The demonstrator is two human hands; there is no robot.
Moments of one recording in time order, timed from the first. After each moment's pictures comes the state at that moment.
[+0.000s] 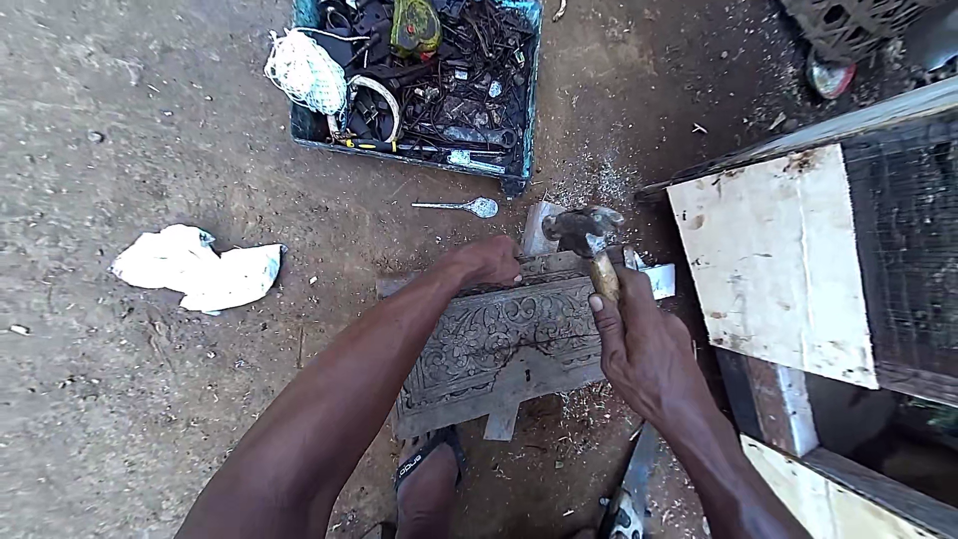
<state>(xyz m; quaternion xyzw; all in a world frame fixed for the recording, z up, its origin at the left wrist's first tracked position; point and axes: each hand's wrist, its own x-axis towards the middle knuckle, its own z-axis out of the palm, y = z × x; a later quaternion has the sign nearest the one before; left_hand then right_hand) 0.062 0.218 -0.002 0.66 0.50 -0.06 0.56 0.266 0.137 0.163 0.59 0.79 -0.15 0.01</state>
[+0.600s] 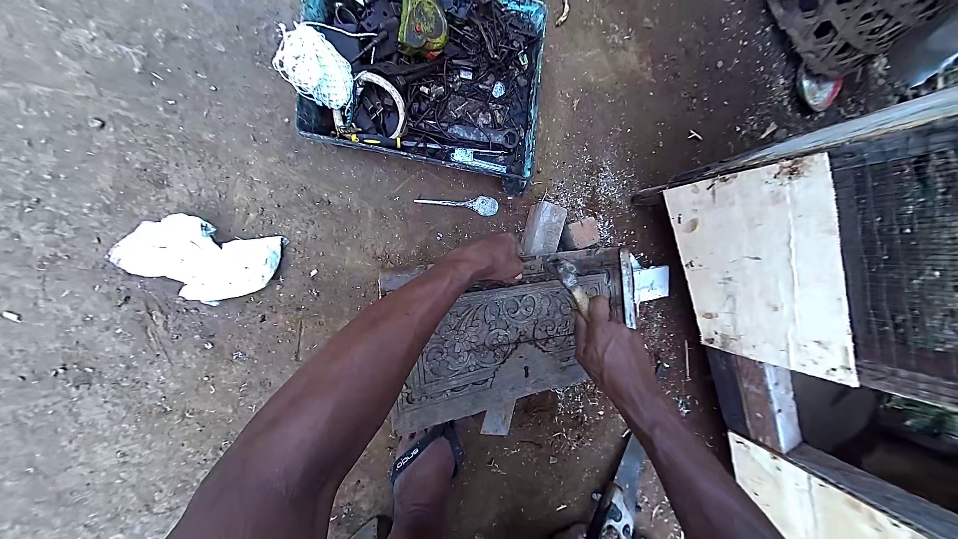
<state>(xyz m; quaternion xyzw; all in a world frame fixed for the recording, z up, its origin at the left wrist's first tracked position) 0.069 0.216 -0.002 0.64 0.53 -0.07 0.55 0.294 0.118 0.097 0.61 0.77 -0.07 0.17</state>
